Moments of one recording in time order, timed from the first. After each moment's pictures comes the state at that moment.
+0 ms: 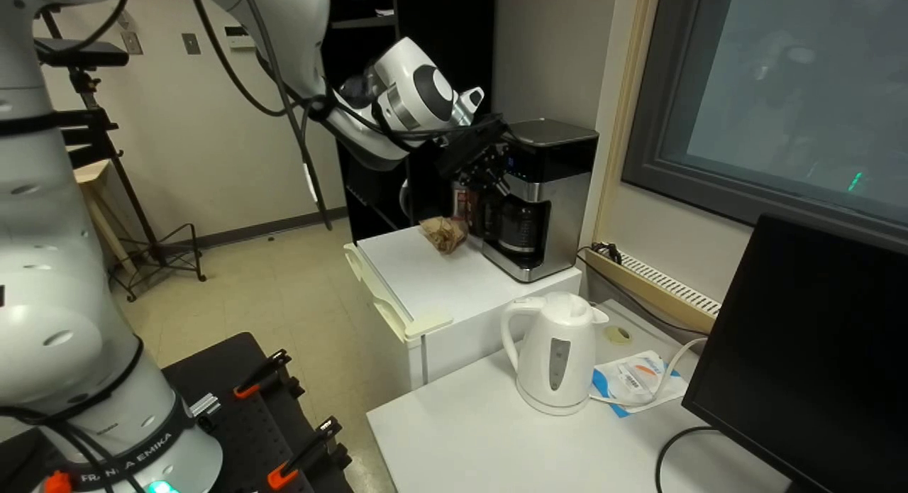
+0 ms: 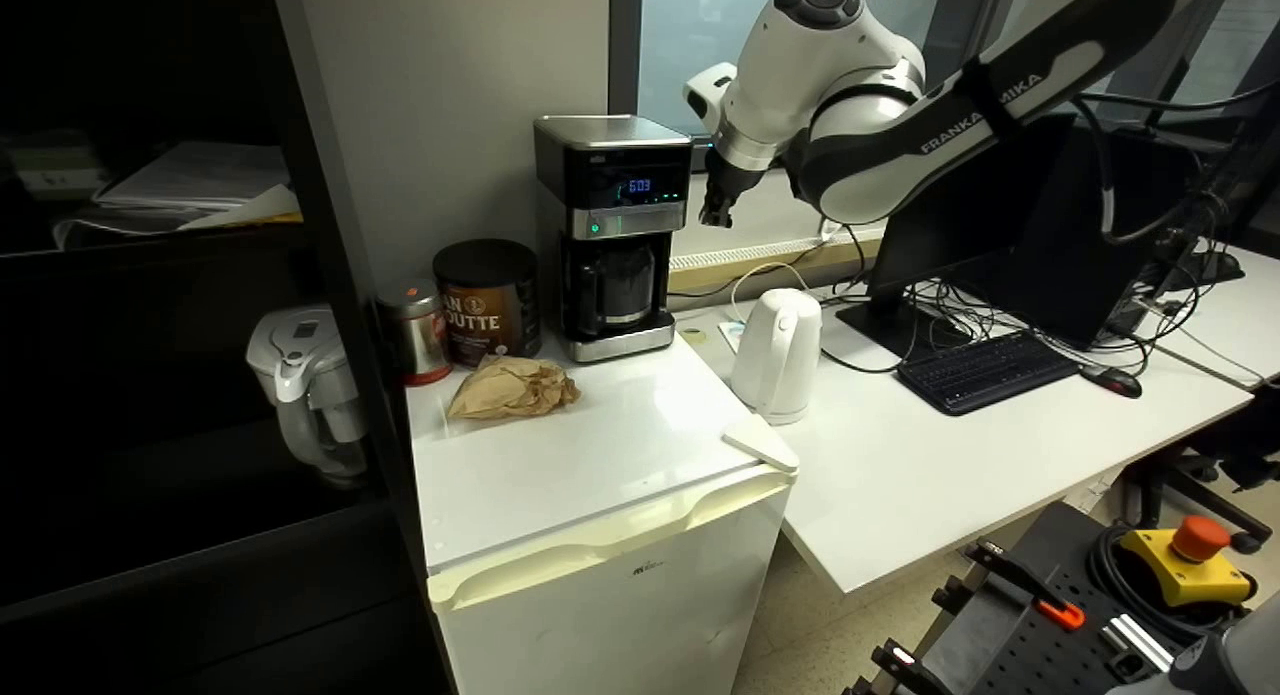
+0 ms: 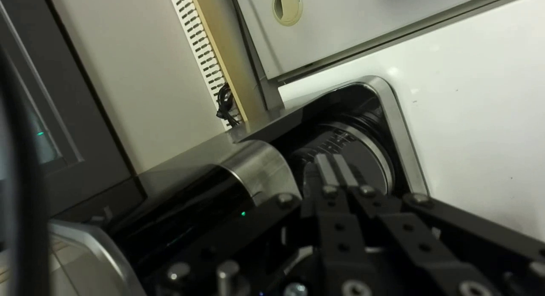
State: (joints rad) arm -0.02 0.15 0.01 -2.11 -0.92 2.78 -0.16
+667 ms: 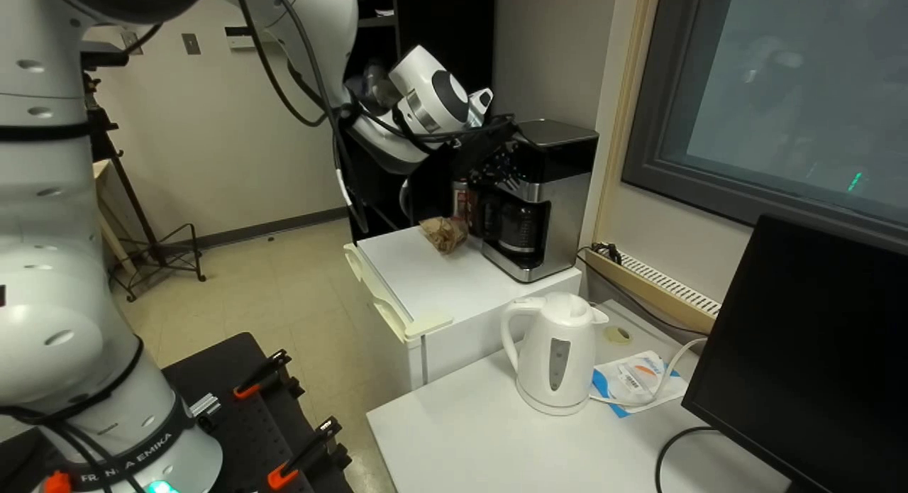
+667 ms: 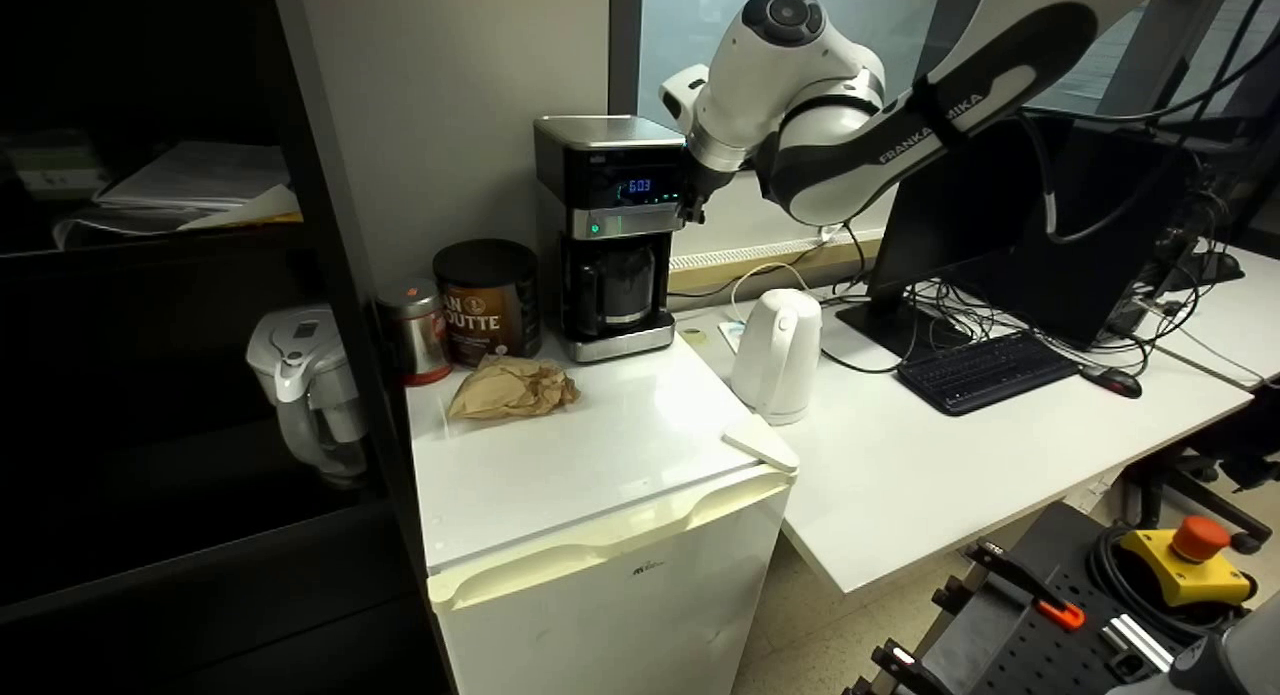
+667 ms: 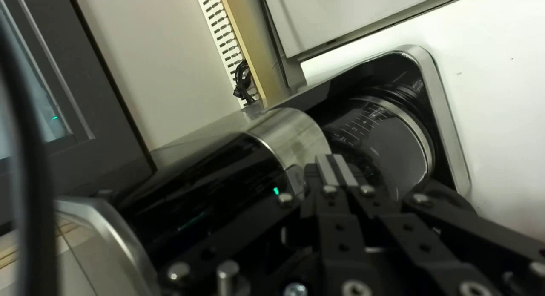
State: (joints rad) arm -0.02 0.27 0.01 -1.97 -0.99 2.81 -0.09
